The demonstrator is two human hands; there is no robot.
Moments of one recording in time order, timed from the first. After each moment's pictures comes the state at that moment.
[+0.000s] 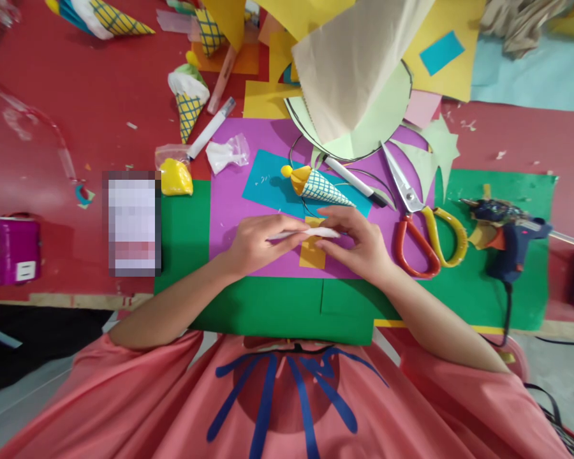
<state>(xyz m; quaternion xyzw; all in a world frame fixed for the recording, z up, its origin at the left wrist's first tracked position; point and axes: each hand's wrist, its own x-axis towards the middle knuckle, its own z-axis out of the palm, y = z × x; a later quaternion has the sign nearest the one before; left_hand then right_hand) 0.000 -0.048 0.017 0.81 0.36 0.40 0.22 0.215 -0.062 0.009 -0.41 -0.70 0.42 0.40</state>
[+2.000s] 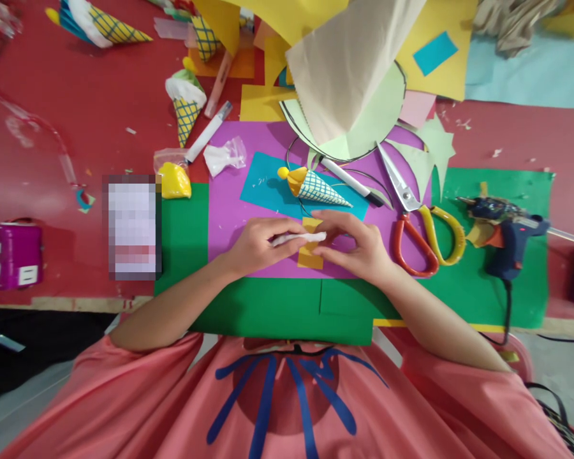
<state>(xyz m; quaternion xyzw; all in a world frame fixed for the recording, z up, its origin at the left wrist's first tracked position) 0.001 -0.046 0.015 0.78 0.37 0.35 0.36 0.219 -0.061 0.013 -0.38 -0.73 0.41 0.39</state>
